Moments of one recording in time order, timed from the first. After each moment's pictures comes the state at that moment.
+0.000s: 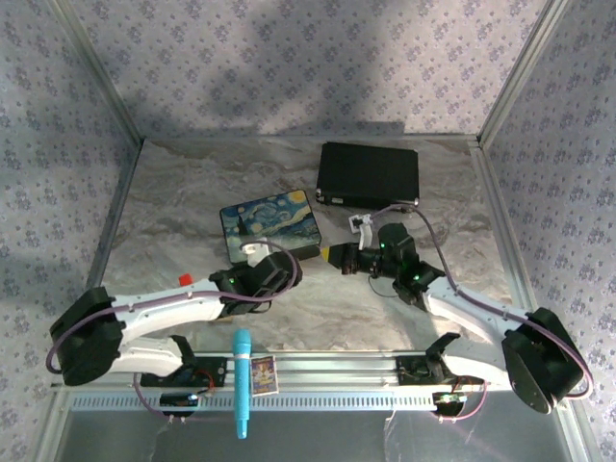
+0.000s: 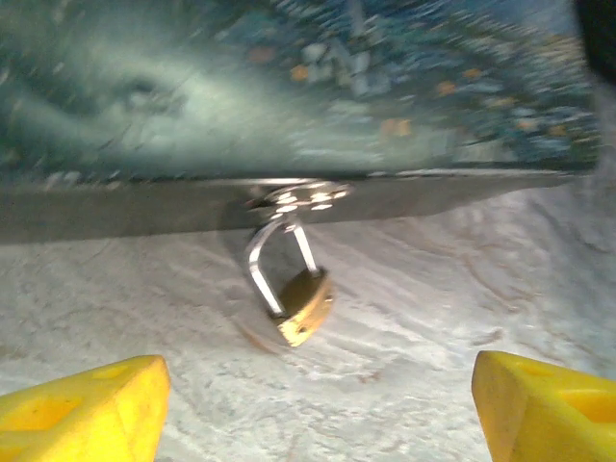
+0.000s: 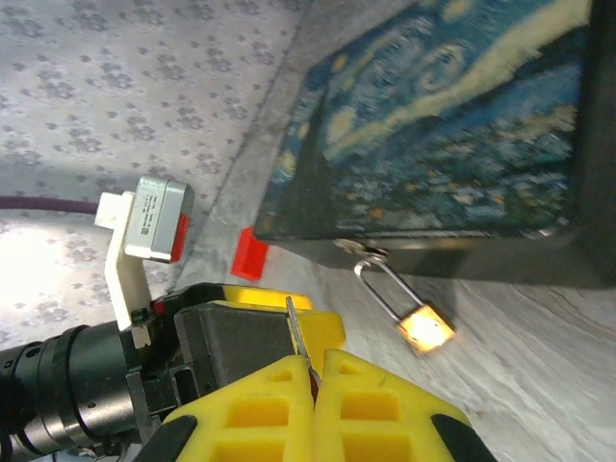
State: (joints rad) left arm -1.04 1.26 0.66 -0.31 -0.44 -1.20; right arm 0.62 1.13 0.49 0.28 -0.48 0.72
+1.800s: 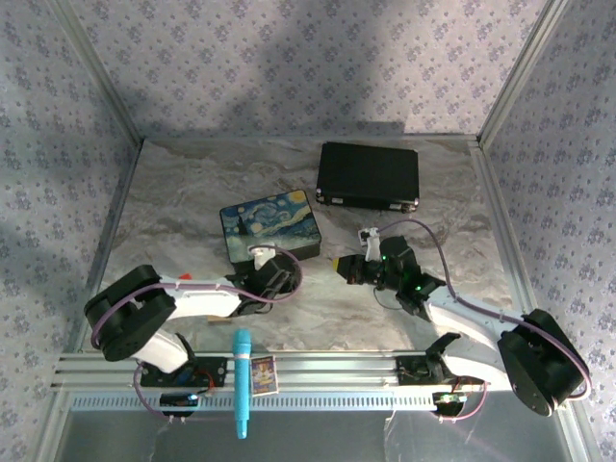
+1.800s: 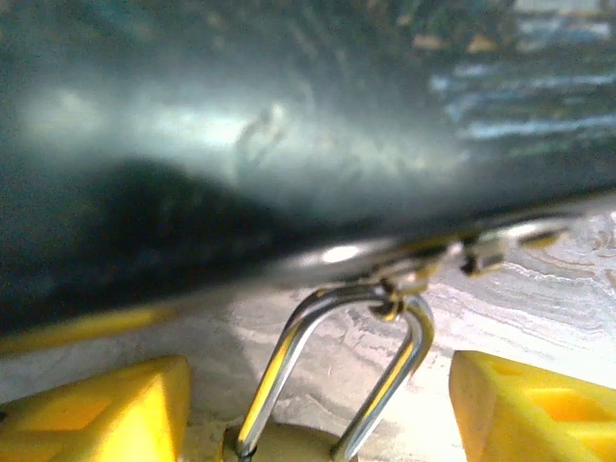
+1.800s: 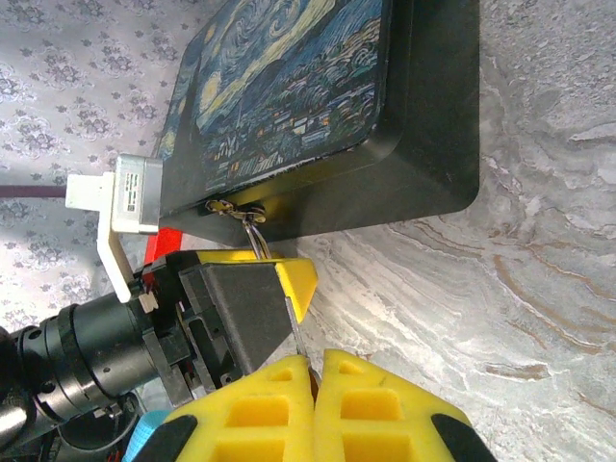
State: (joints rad) left arm -0.95 1.49 0.53 0.08 -0.39 -0.96; right arm 0.61 1.12 0.37 0.28 -0.37 0.74
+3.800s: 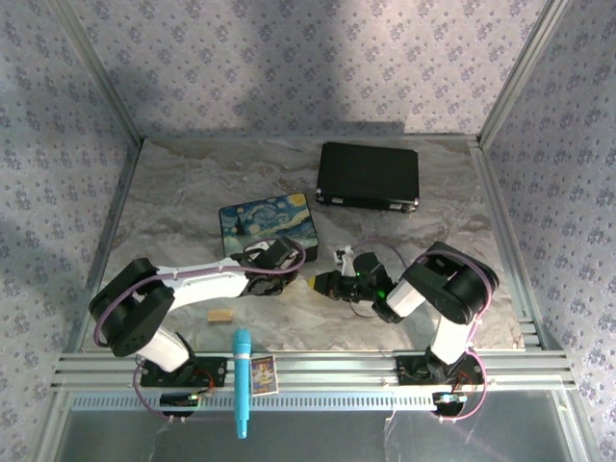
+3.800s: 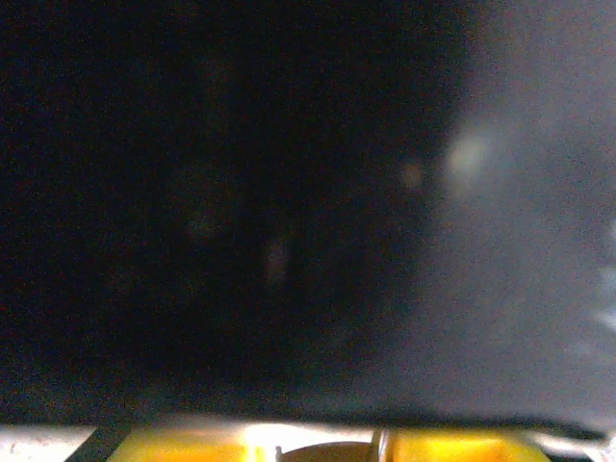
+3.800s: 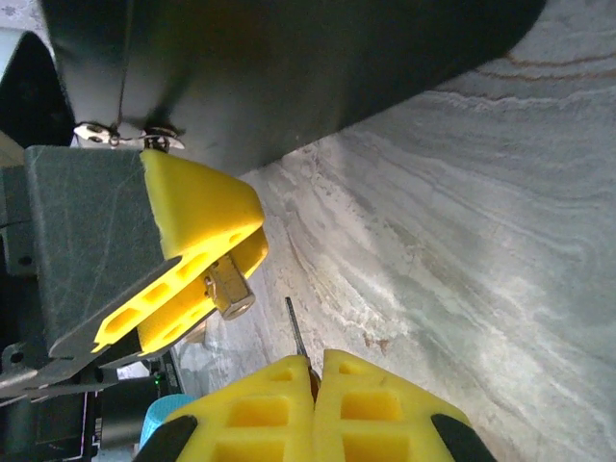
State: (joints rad) left arm -0.90 1.53 0.77 -0.30 -0.19 -1.49; right arm 0.74 1.77 0.32 1.02 -0.47 1.04
